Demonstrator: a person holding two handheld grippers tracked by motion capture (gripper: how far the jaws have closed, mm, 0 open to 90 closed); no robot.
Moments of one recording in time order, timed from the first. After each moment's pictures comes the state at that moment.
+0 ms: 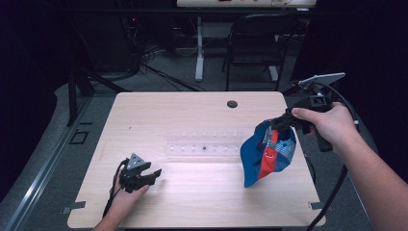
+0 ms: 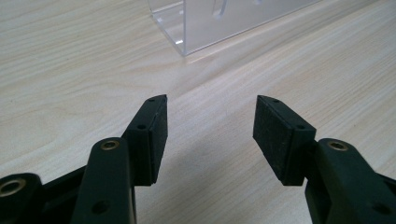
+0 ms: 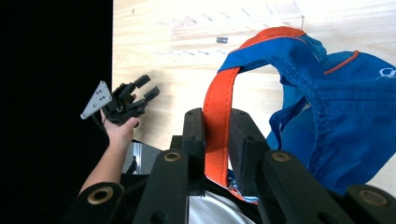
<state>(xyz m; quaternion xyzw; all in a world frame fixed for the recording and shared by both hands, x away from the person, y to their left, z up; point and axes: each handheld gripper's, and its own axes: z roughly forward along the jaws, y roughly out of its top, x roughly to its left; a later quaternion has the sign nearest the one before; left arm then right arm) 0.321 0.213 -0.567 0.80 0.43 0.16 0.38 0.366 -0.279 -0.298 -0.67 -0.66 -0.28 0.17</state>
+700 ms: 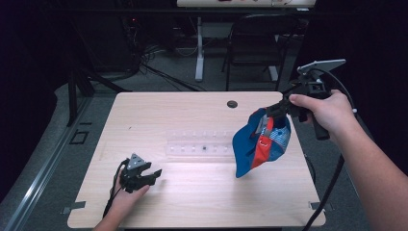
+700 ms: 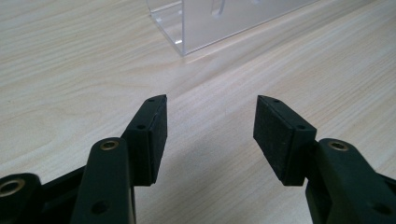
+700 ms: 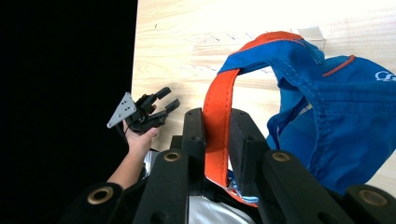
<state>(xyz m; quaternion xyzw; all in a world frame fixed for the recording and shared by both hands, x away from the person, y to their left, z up) 0.321 0.213 -0.566 0.81 0.43 0.16 0.37 0.377 -0.265 -0.272 -0.66 -0.66 -0.31 0.17</state>
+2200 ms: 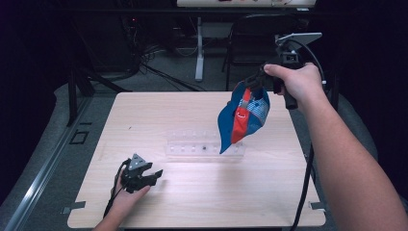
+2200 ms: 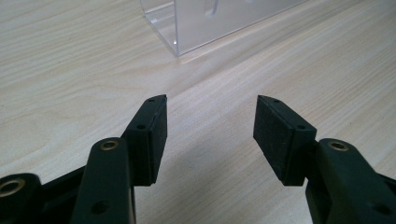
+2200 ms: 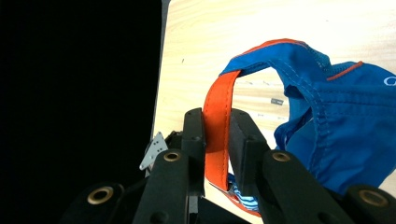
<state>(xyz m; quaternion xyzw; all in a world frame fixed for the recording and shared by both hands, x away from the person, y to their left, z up) 0.321 0.210 -0.567 0.81 0.42 0.16 0.37 0.430 -0.218 -0.244 -0.66 -0.64 -0.36 0.16</state>
